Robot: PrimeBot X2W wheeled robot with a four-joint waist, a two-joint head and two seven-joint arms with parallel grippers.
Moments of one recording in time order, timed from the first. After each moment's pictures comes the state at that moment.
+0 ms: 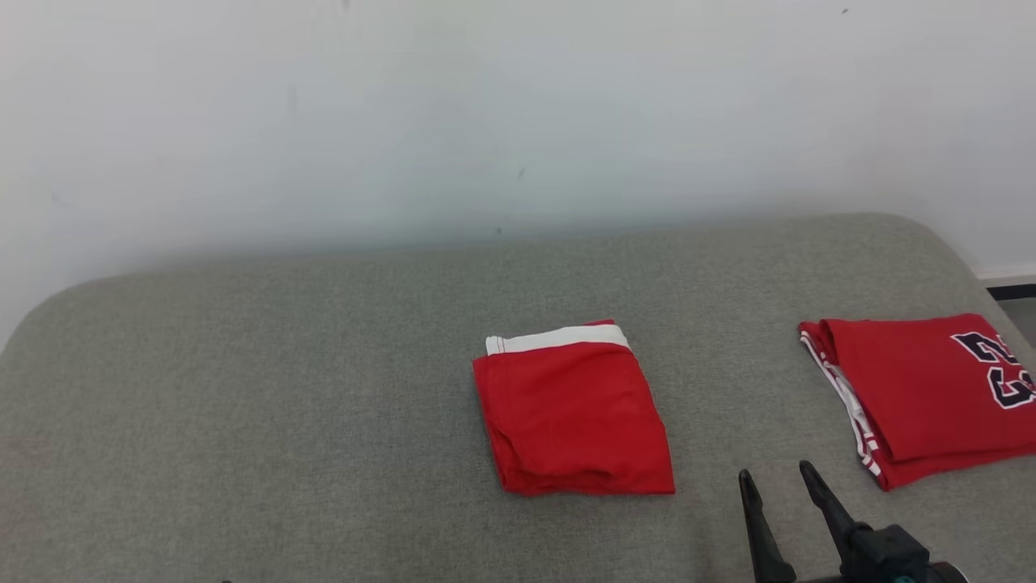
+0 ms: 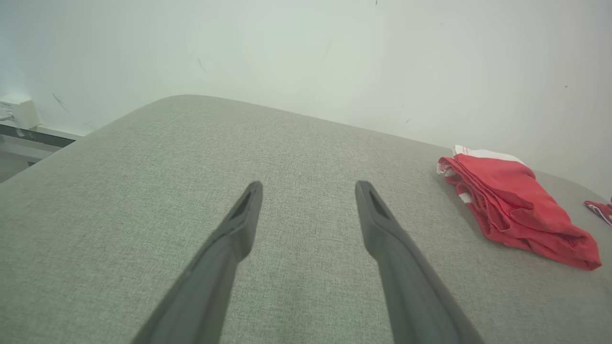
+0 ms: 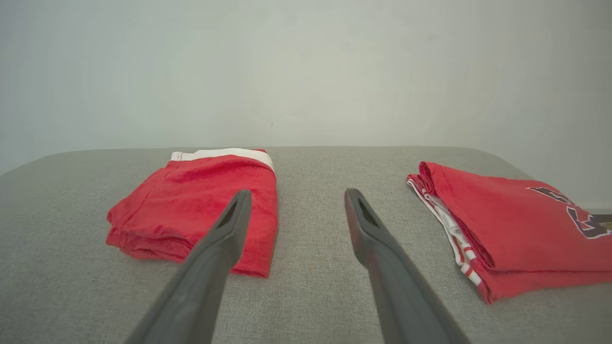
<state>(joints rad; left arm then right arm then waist) 0.26 0.08 0.11 0.10 -0.33 -0.13 -0.26 0.03 -0.05 0.06 0.22 0.06 0.13 -0.19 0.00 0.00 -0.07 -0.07</state>
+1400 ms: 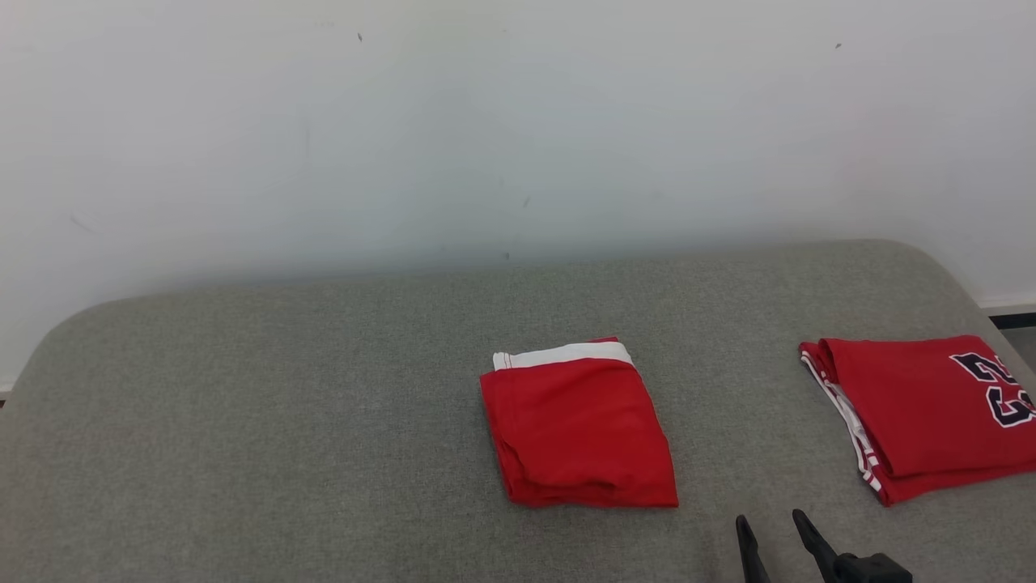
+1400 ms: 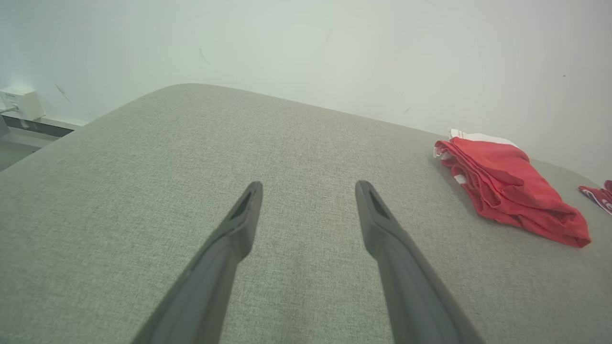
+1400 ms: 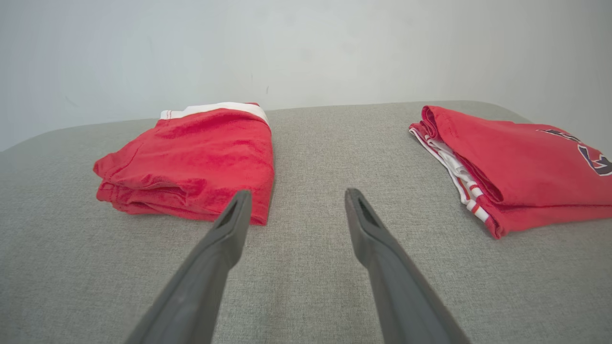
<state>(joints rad) 0.31 0.07 0.09 0.12 -0.32 -0.13 -0.26 0.02 -0.05 0.06 0.42 0.10 0.13 -0.24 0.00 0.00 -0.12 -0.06</state>
